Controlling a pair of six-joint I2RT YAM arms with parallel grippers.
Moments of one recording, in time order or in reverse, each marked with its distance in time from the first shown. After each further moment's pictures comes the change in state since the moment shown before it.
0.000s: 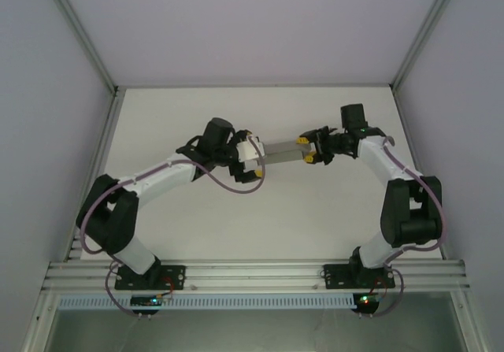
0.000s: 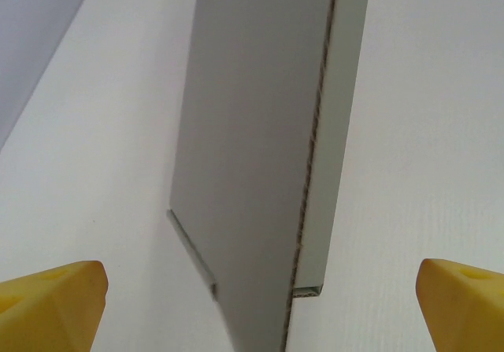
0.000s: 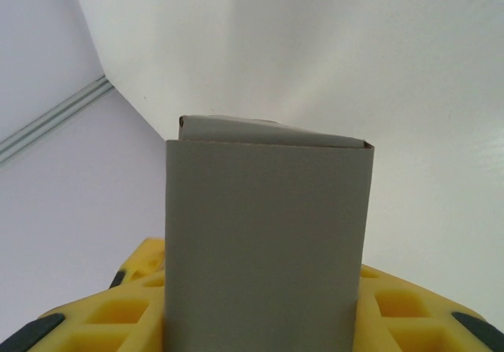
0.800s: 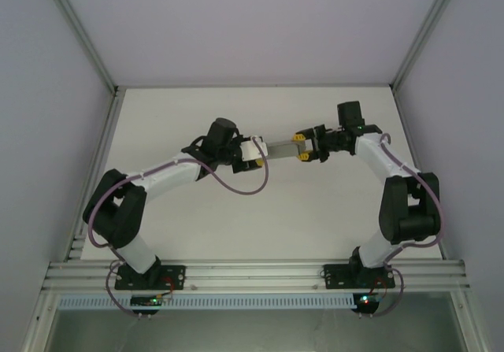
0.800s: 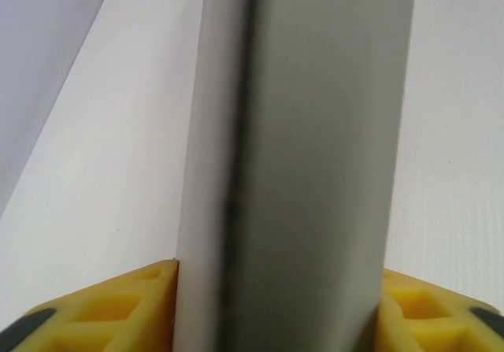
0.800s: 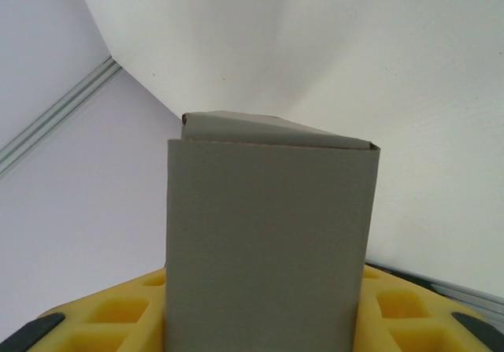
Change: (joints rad) left arm -0.011 0.043 0.007 0.087 -0.039 0.038; right arm 0.023 0.033 0.038 -0.003 -0.079 0.101
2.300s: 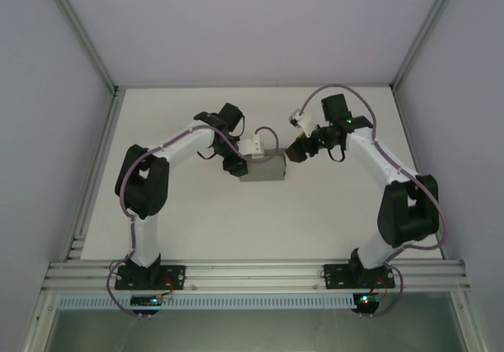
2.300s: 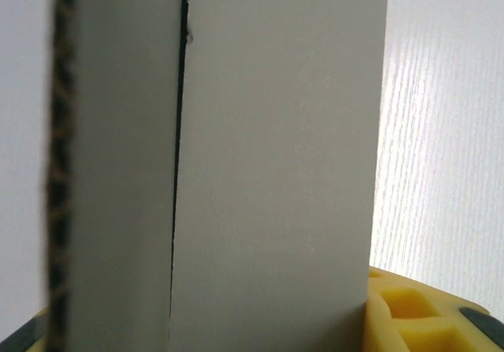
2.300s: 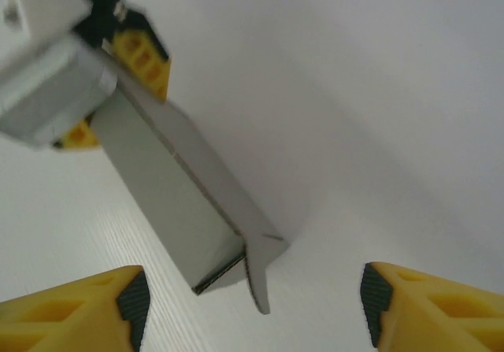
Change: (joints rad) left arm 0.088 0.324 0.497 -0.867 0.043 0.101; right arm 0.131 0.003 0.135 -0.173 0.330 -1.838
